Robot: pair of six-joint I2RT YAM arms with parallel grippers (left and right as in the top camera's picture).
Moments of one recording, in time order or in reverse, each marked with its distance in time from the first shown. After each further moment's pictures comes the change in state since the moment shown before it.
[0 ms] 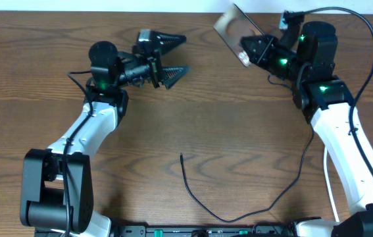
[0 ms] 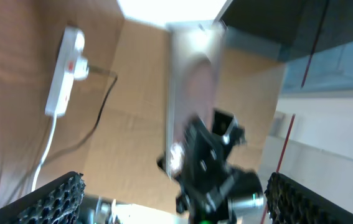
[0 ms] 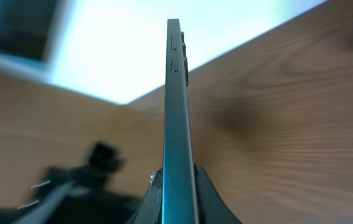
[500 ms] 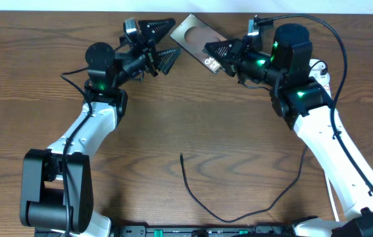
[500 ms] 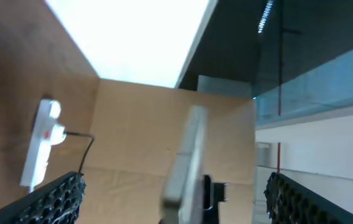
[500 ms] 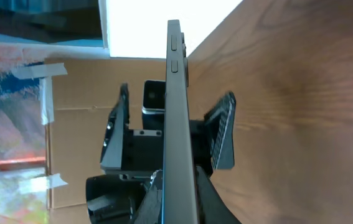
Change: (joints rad) left arm 0.003 0.000 0.000 0.109 -0.226 0.026; right arm 0.151 0.000 0.000 0.079 -0.106 0.429
